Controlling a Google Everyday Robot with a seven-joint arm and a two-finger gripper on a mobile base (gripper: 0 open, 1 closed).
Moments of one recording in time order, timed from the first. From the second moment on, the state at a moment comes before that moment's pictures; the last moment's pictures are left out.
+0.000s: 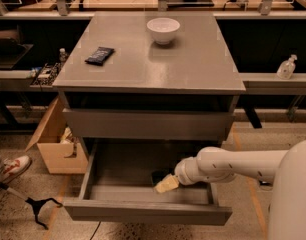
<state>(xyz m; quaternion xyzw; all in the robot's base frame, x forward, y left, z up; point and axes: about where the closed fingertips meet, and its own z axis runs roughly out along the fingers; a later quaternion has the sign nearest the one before) 0.574 -0.075 0.449 -0.37 0.87 0.18 0.26</state>
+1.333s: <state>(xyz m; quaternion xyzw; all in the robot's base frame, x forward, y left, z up) 0.583 -0.050 0.370 -0.38 0.88 0.16 0.22</state>
